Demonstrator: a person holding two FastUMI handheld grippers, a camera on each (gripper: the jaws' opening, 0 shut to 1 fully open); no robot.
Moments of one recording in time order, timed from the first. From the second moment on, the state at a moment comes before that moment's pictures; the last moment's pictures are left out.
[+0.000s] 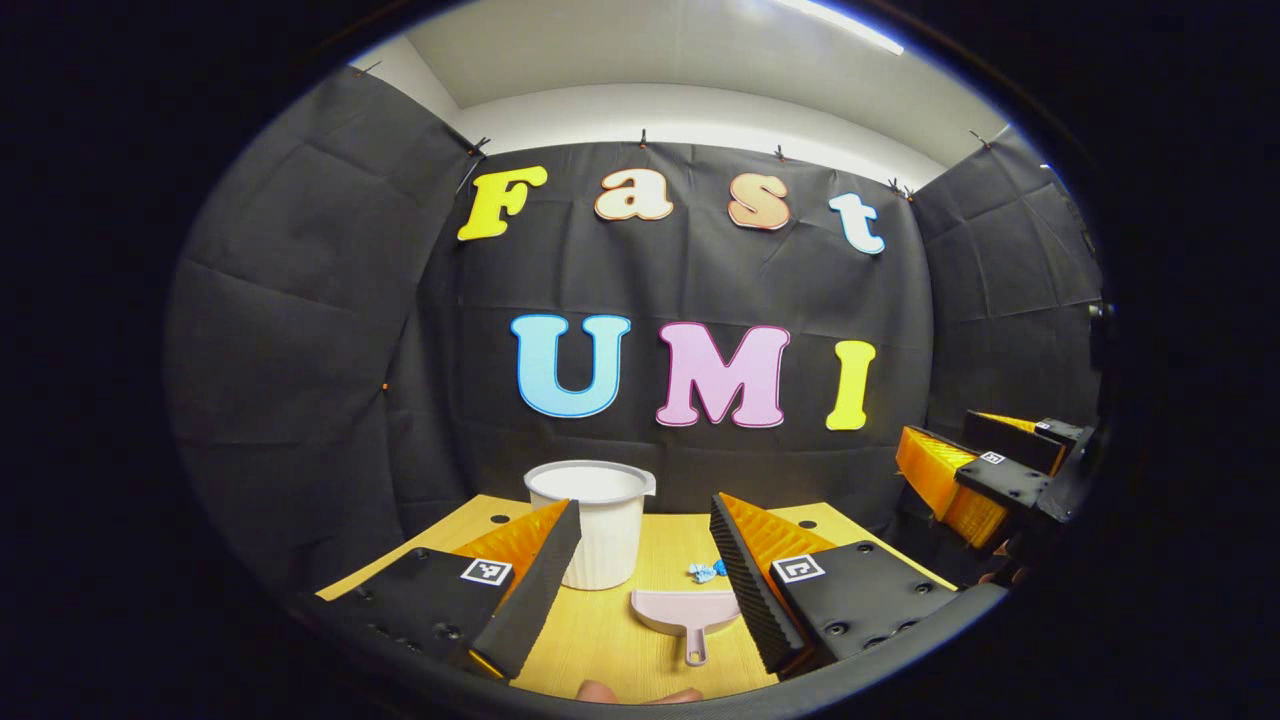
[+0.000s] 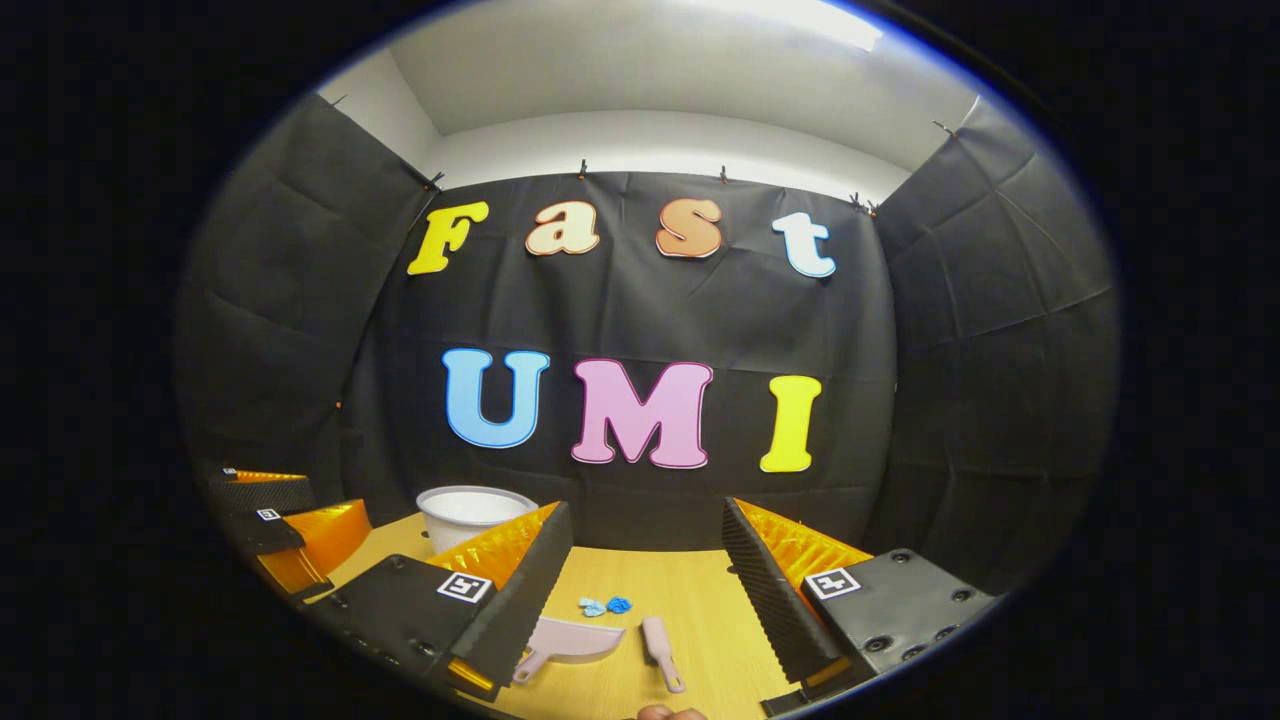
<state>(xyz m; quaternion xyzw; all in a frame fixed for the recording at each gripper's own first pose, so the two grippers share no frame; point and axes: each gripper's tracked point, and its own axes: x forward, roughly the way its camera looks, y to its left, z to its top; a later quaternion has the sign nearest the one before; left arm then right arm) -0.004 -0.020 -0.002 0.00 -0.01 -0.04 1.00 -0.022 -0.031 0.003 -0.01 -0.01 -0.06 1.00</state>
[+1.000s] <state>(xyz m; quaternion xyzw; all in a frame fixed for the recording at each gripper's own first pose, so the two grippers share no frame) 0.005 -0.054 -0.013 -0.01 0.00 -0.10 0.99 -0.029 -0.070 0.003 -0.04 0.00 -0.12 0.99</state>
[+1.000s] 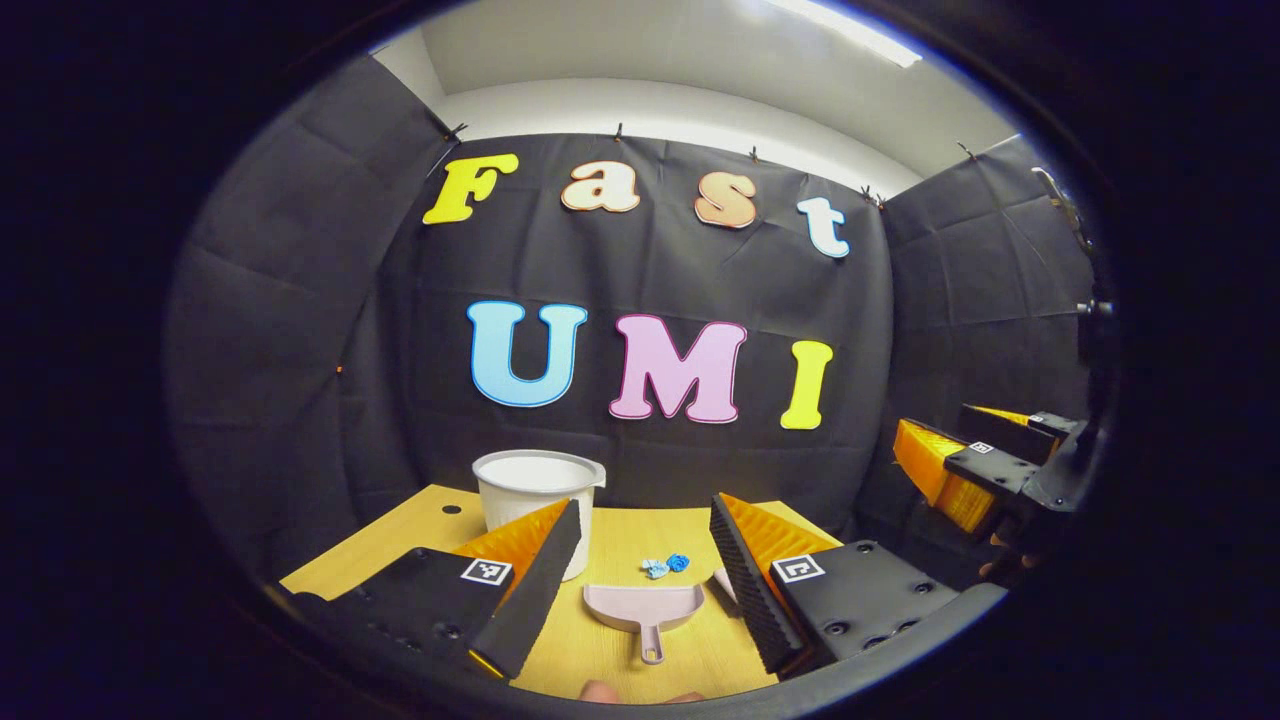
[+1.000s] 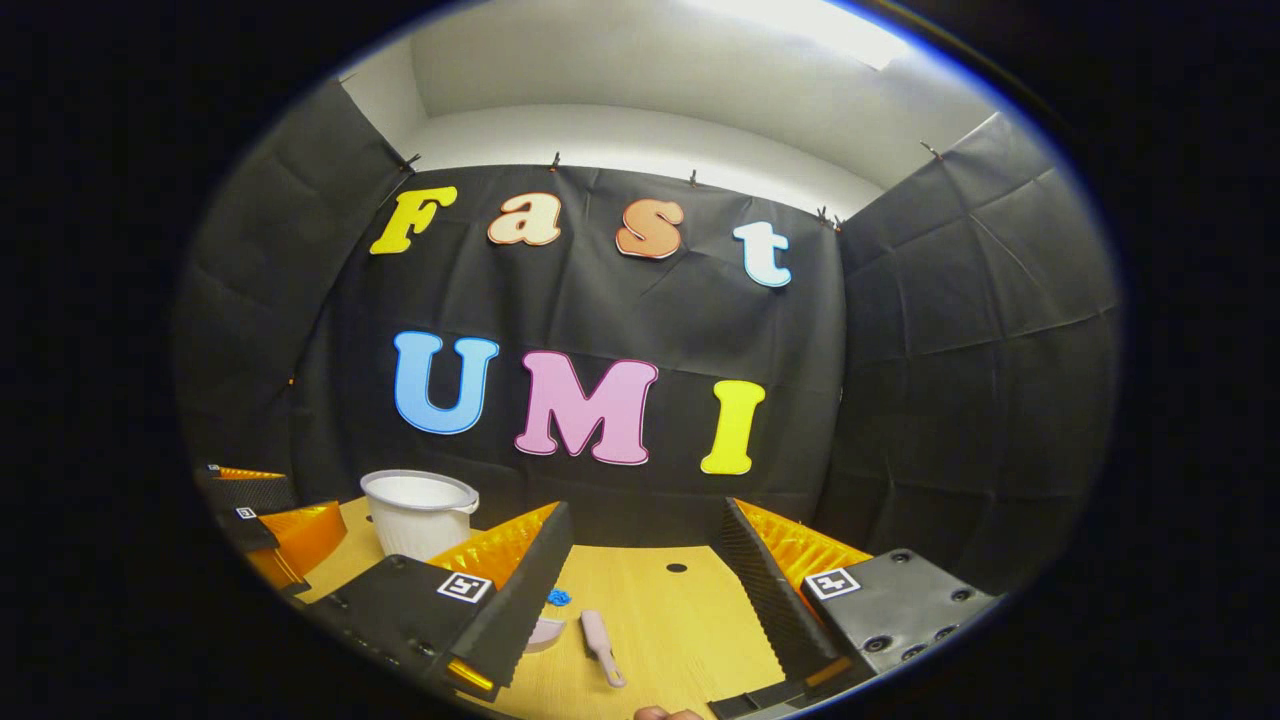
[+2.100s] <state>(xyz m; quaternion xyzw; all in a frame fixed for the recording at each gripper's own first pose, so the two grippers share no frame) 0.126 -0.103 -0.208 -0.05 0.33 -0.09 0.94 0.092 -0.104 -0.119 -0.11 0.09 -0.01 0.99</state>
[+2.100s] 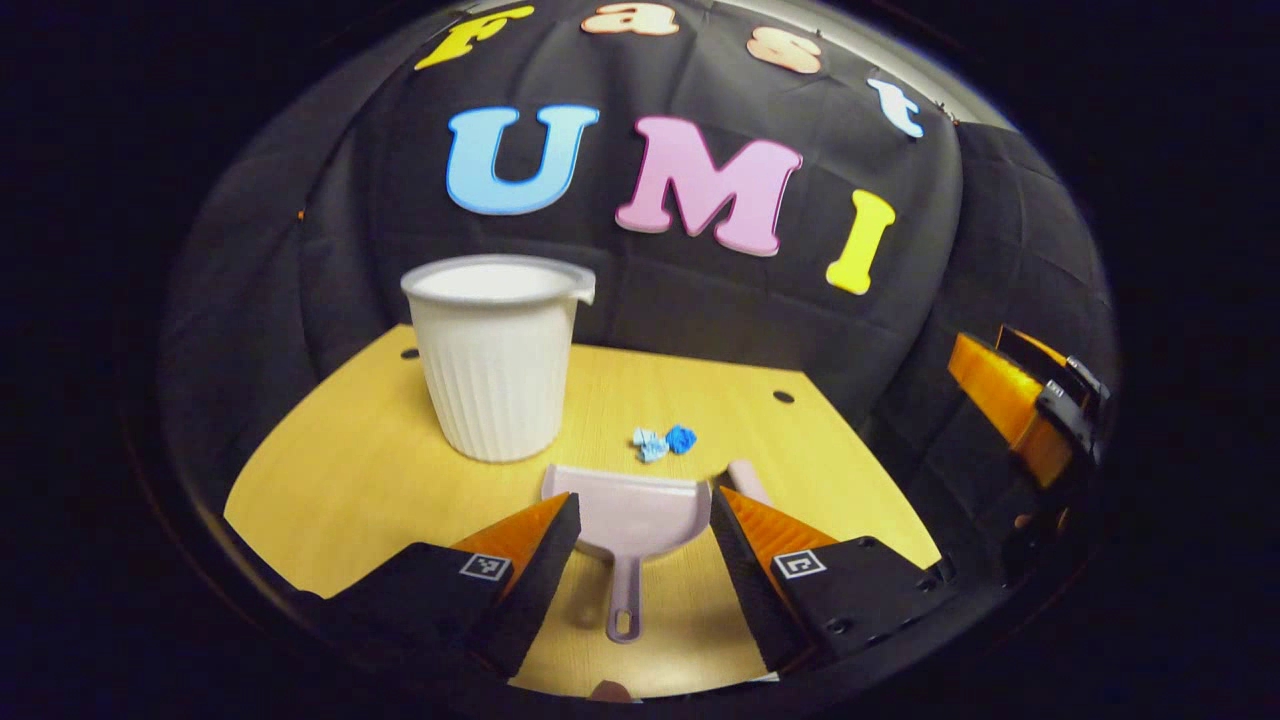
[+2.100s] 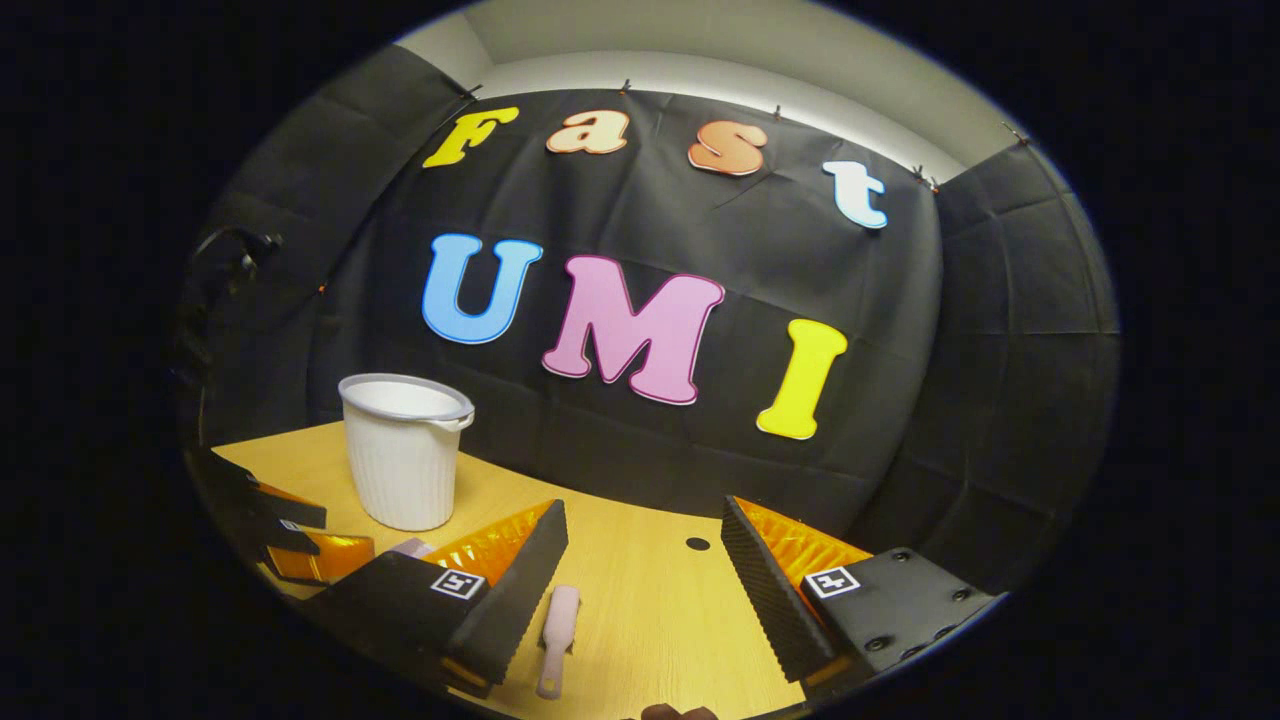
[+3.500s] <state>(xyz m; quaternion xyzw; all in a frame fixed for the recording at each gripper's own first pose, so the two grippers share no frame) 0.165 -0.106 -0.357 0.03 0.66 -0.08 0.74 0.058 -0.085 -0.389 0.05 0.56 0.11 0.82</state>
